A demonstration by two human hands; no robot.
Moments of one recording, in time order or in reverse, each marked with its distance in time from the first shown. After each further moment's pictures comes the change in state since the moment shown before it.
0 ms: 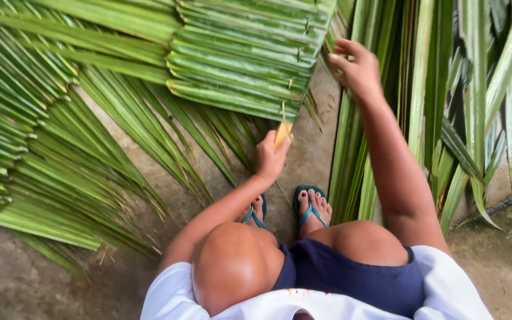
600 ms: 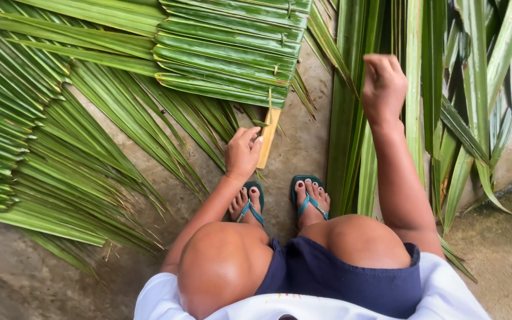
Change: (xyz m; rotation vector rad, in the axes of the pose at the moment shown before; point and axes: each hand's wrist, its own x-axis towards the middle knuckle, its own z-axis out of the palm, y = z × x) left_hand -0.013 -0.005 -0.065 0.220 -0.130 0.065; right_hand -0.041 0.113 -0.055 -0.450 0.541 -0.681
